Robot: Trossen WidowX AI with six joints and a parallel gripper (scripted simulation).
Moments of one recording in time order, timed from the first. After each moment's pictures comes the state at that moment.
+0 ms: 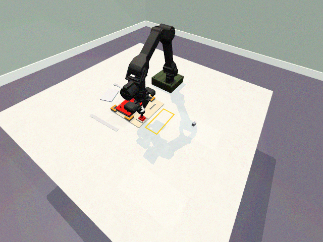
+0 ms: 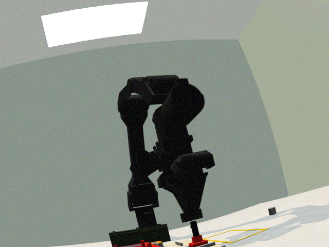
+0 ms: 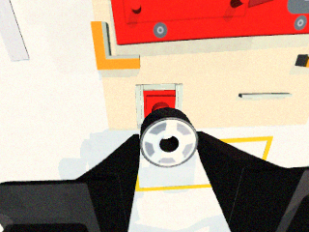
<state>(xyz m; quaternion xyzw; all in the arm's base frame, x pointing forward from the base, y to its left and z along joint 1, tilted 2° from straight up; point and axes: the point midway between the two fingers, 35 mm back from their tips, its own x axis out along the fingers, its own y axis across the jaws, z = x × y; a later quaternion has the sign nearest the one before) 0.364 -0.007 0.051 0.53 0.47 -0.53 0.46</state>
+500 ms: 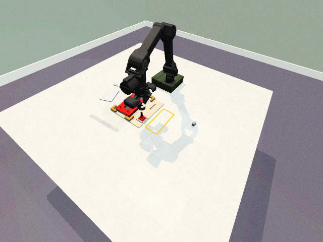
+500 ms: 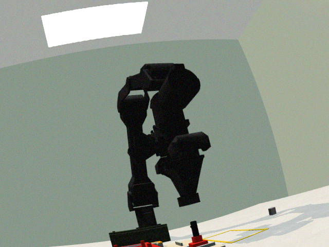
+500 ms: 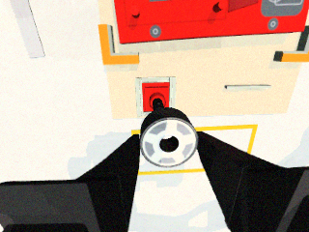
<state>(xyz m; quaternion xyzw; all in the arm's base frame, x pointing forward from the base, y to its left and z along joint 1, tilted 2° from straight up) 0.361 -0.005 0.082 0.54 0.47 -0.53 0.46</state>
